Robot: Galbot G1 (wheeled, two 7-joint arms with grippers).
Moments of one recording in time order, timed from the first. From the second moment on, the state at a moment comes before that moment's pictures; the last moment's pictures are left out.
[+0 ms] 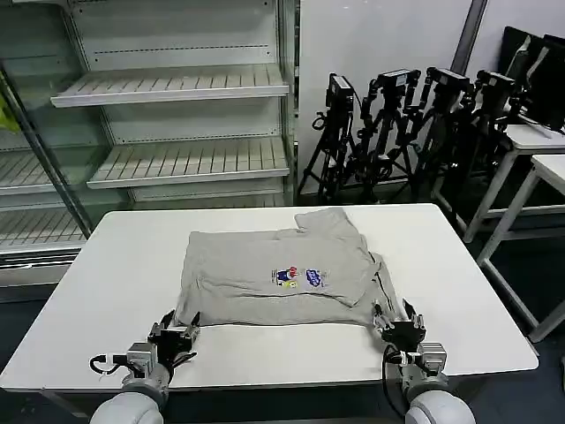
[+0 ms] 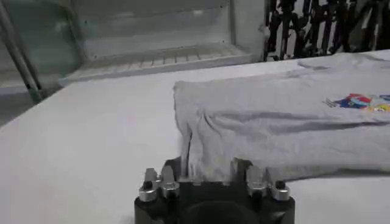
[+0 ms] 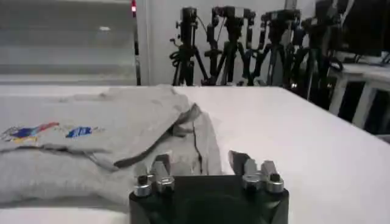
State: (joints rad) left arm 1.42 -1.21 -0.46 -2.09 -0.34 0.57 -0.24; right arm -1.39 1.22 0.41 2.03 0.36 -0.39 0.28
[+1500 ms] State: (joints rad) left arm 1.79 -1.24 -0.53 -2.43 -0.31 0.57 -0.27; right arm -1.71 1.17 0.49 2.35 0.29 -0.39 0.29
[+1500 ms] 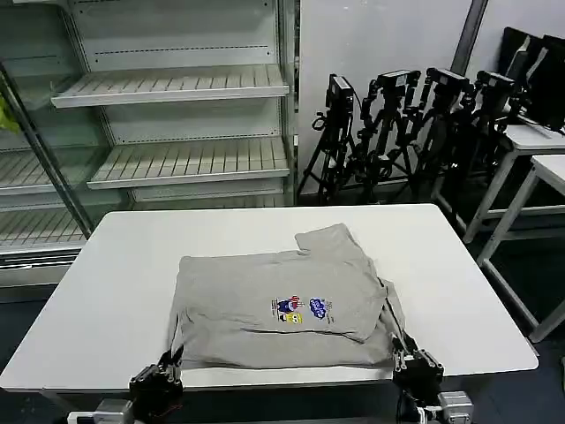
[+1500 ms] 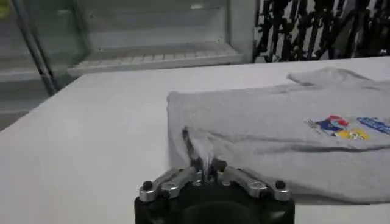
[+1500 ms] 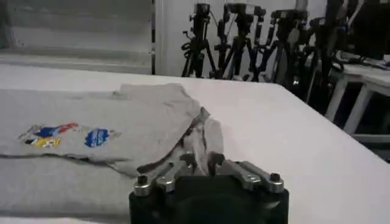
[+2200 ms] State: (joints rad) left arm 1.45 -1.09 -0.54 -2.27 -0.47 0.58 -0.30; right arm -1.18 1.17 0.39 2.06 0.42 -0.46 0.36
